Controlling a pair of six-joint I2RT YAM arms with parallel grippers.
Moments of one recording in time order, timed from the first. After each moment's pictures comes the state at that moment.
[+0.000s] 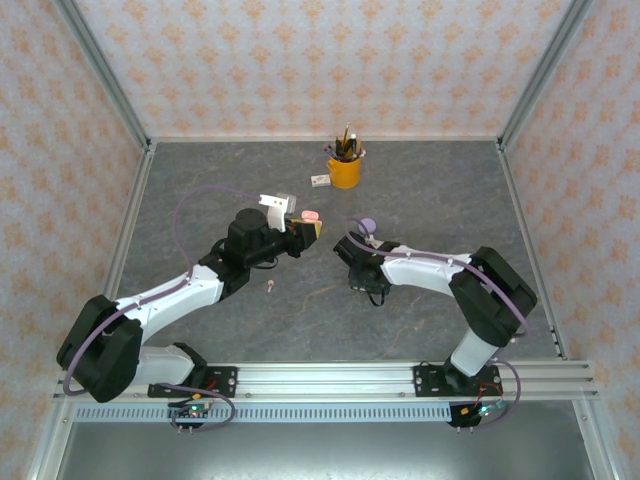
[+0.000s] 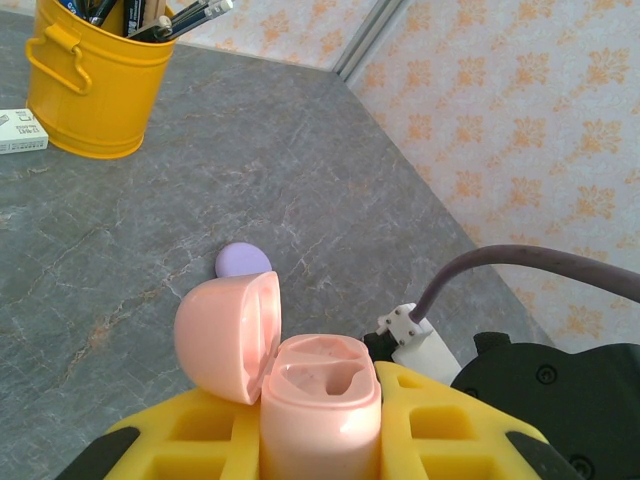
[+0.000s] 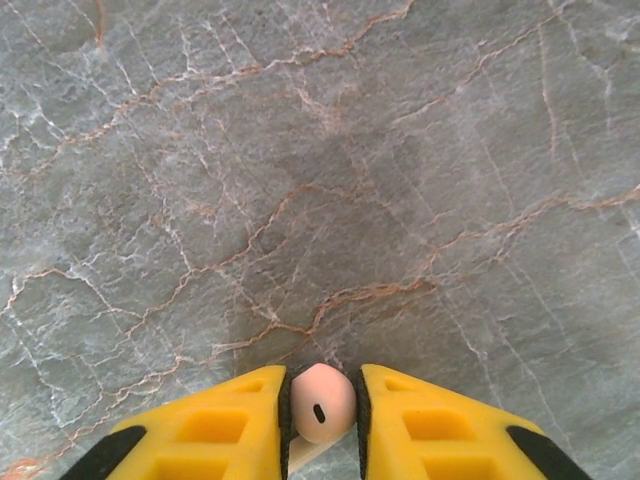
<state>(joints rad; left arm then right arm) -0.55 1.29 0.68 0.30 0.26 -0.51 0.78 1.65 0.90 -0.58 0.21 0.97</state>
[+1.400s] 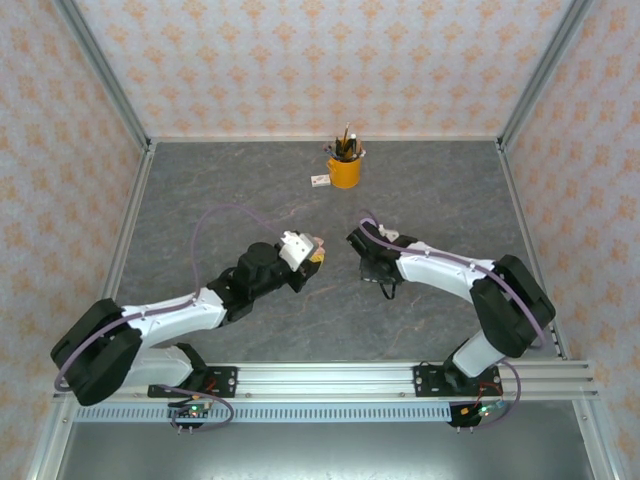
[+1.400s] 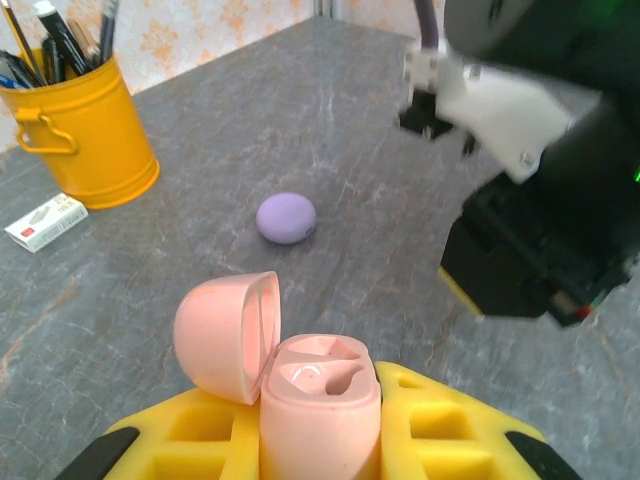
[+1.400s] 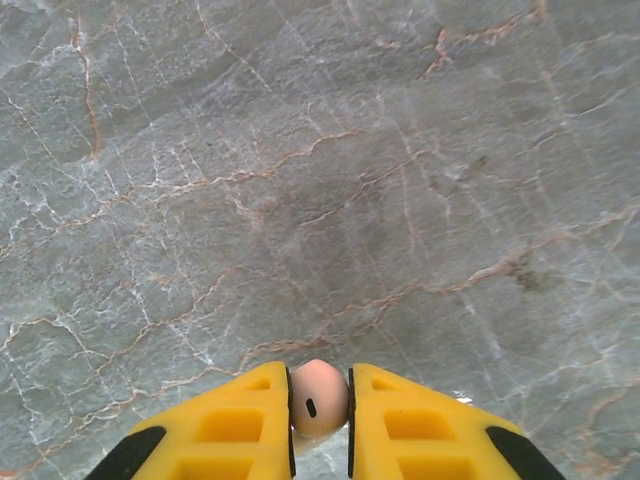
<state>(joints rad) -0.73 1.26 0.47 0.45 0.06 0.07 0.70 1.55 0.89 -0.62 0.27 0.82</state>
